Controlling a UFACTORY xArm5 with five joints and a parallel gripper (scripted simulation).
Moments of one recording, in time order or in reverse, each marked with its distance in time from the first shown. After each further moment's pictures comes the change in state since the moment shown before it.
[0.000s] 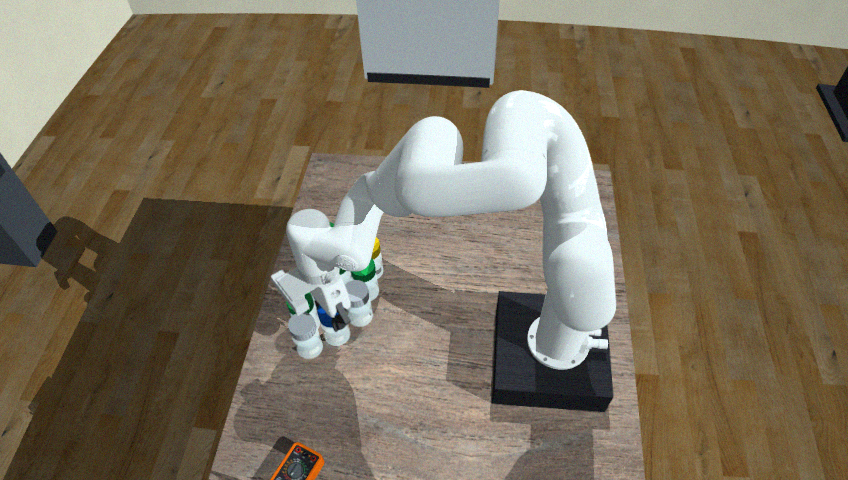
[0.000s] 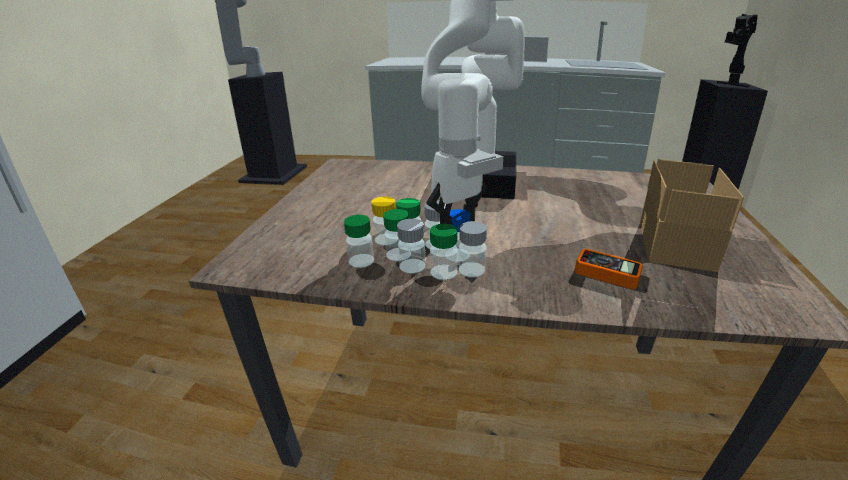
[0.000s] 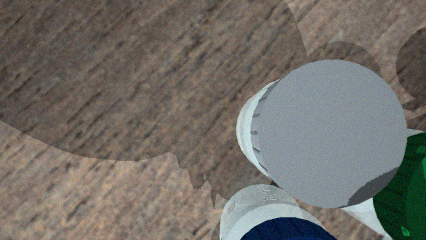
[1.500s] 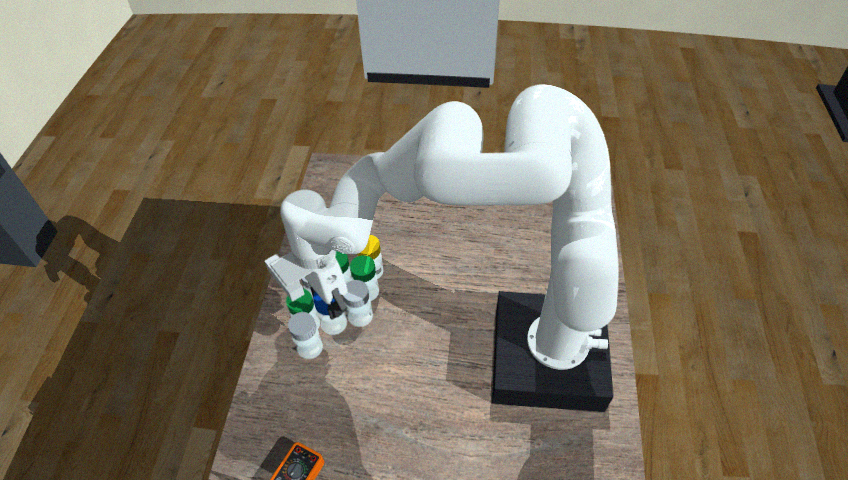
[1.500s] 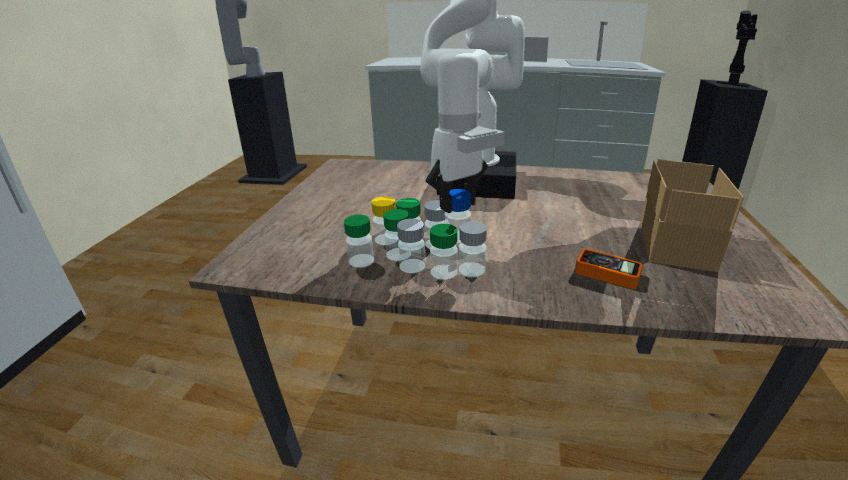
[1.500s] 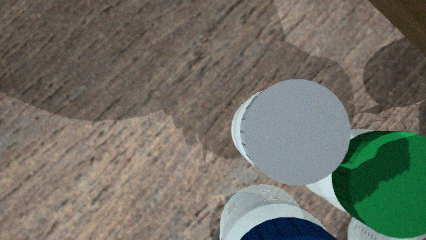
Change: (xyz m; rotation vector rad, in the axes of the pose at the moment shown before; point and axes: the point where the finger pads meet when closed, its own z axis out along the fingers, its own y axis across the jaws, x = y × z) arm 0.001 0.000 -0.047 -0.001 0.001 0.000
